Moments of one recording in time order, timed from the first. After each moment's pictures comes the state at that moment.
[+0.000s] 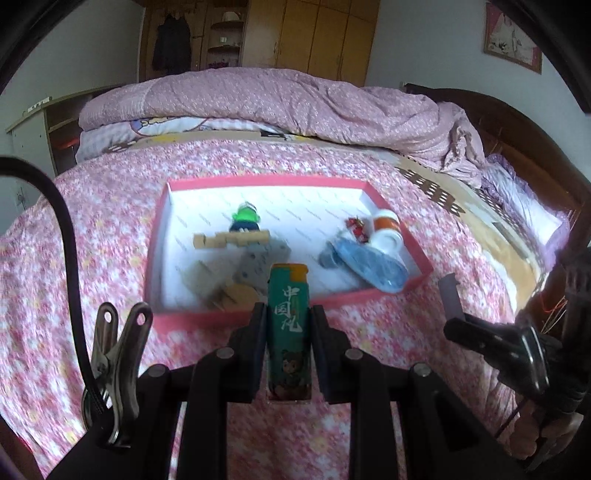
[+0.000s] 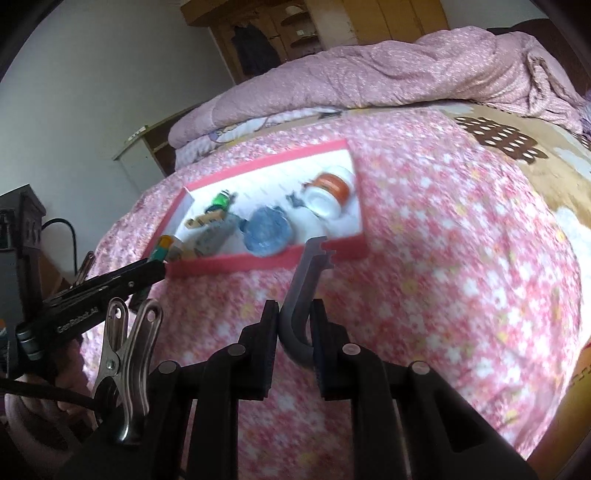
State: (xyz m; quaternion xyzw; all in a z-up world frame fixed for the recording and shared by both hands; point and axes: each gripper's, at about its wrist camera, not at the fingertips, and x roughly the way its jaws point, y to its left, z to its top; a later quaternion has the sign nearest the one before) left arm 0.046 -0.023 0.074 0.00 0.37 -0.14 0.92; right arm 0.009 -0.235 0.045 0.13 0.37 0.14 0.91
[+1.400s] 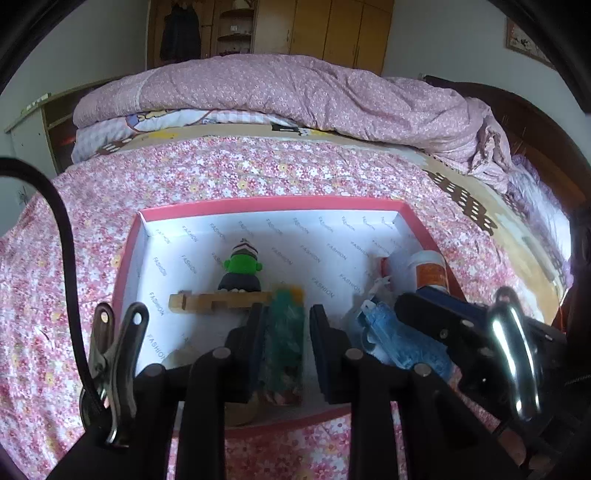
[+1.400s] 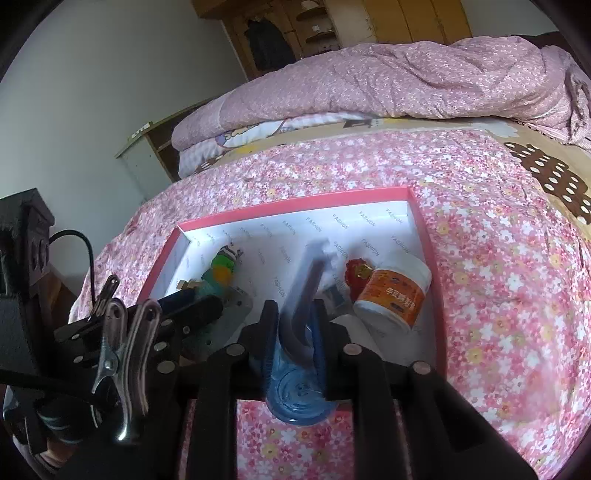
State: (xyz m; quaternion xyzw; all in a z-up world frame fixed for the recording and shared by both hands) left arm 0.132 -0.049 0.064 0.00 0.39 -0.11 0.91; right arm 0.118 -0.203 0.052 0.12 0.37 0.15 0.91
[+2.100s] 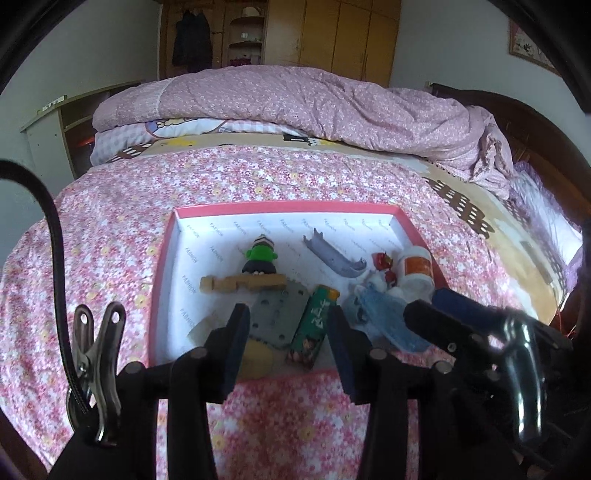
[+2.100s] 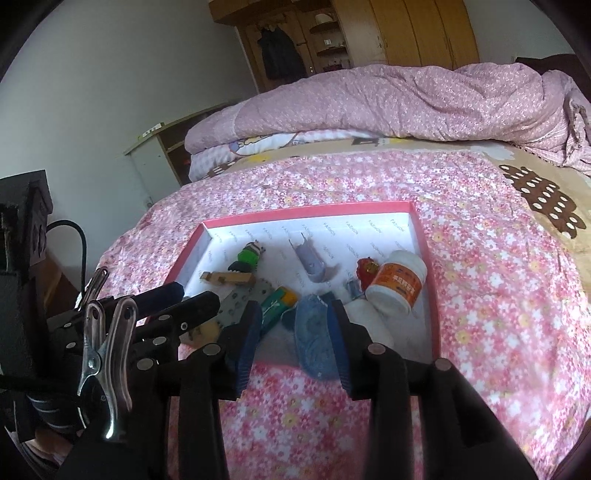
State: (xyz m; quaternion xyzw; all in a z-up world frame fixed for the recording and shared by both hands) left arm 0.089 -0.035 0.087 0.00 0.38 -0.09 0.92; right arm 0.071 -0.191 0.076 0.09 0.34 0.15 0.92
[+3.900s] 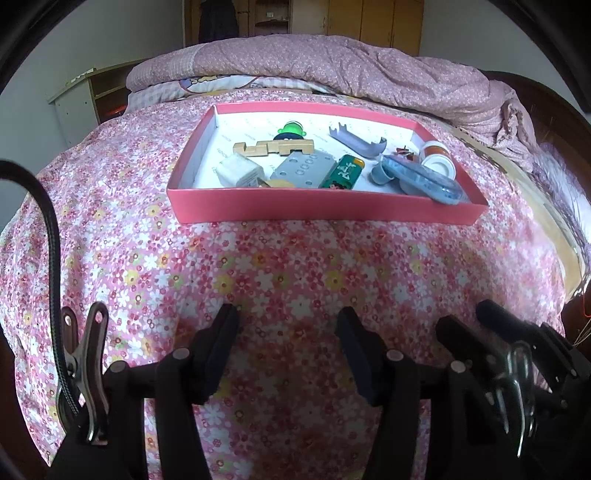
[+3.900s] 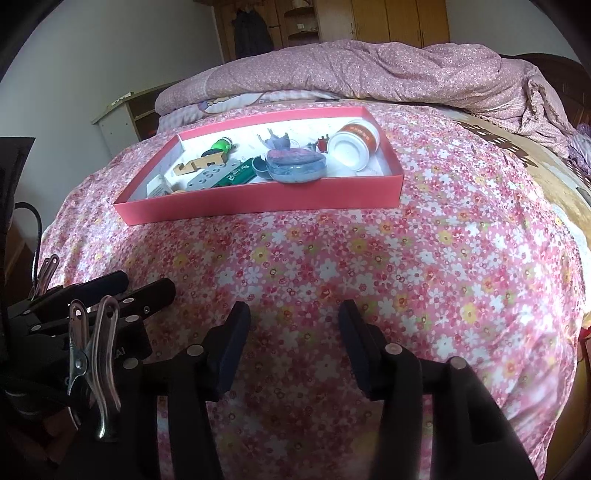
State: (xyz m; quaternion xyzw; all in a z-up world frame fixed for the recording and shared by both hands) left arm 0.008 -0.029 0.012 0.00 0.42 -0.03 0.91; right arm -0.016 -0.180 0.000 0.05 0.38 0.07 0.92
